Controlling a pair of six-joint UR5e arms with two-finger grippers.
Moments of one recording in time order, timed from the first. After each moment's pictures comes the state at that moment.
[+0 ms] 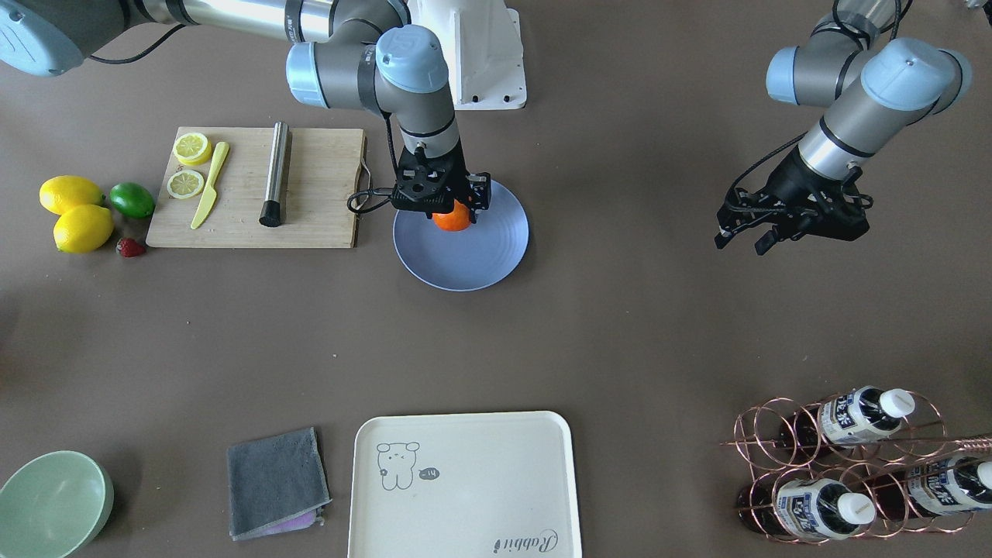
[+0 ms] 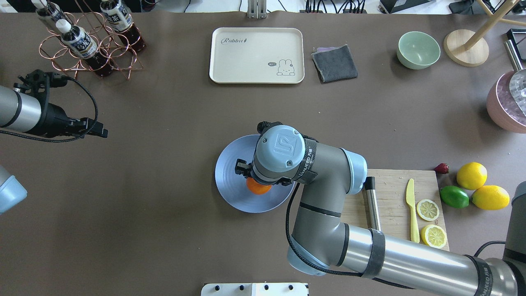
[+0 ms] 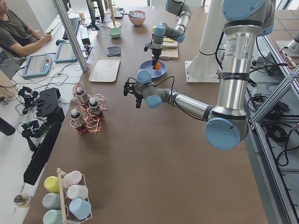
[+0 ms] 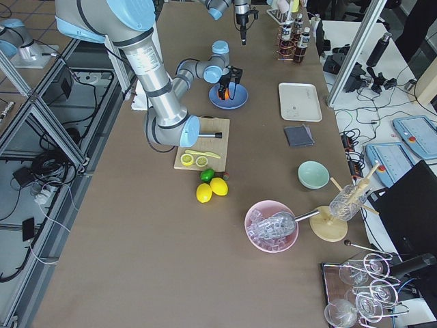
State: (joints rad) left arm -0.88 -1.64 -1.77 -2.22 -2.12 -1.01; right arm 0.39 -0.85 1.58 -1.42 1.78 1.55
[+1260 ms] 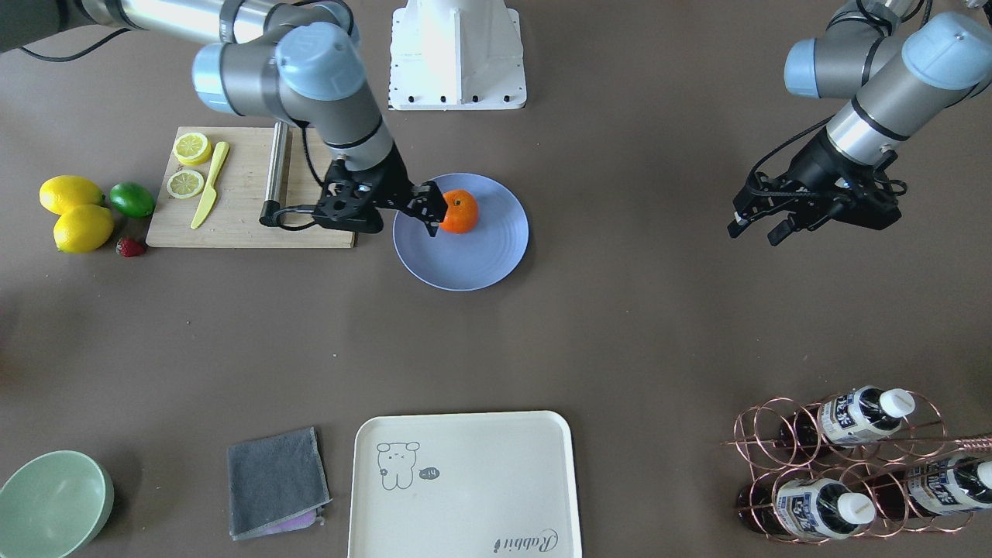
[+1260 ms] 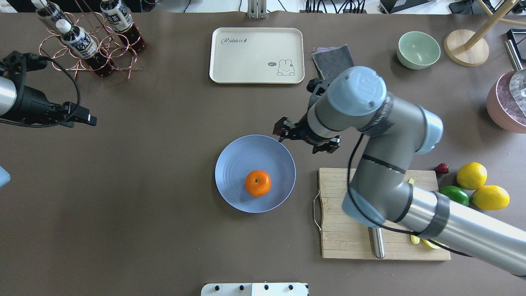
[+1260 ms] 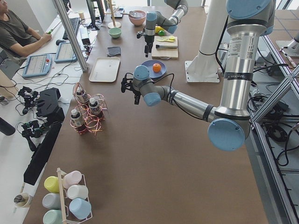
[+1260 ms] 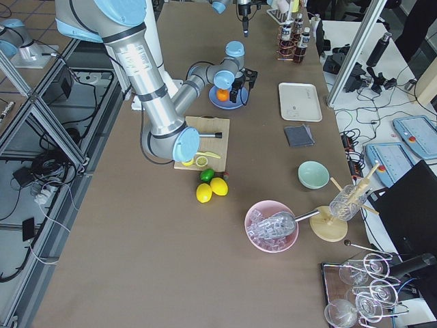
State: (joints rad) left arm -1.00 -1.63 -1.82 -2.21 -2.26 -0.97; right arm 0.65 -1.08 1.80 -1.39 2.01 1.43
